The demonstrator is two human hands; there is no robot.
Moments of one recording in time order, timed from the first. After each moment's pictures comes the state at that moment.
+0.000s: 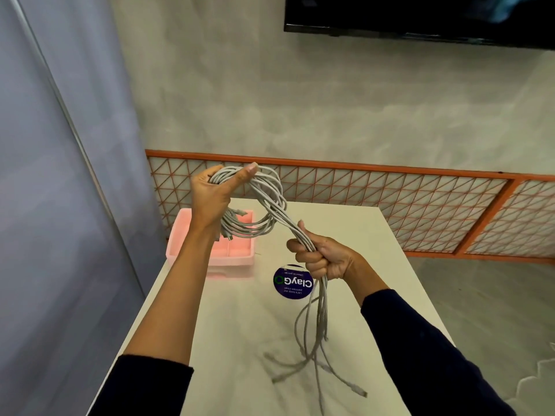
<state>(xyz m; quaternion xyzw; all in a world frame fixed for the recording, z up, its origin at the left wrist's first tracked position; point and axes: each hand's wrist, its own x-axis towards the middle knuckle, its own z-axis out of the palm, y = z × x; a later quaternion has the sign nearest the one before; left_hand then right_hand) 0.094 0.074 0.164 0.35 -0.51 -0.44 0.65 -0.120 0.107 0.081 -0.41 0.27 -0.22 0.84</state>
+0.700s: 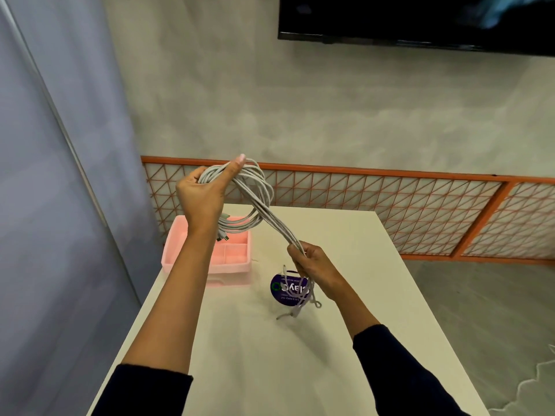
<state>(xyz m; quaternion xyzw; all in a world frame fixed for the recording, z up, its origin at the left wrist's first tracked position) 0.088 0.065 0.172 0.40 -0.43 -0.38 0.71 -0.104 0.121 0.049 -0.54 0.52 -0.46 0.48</state>
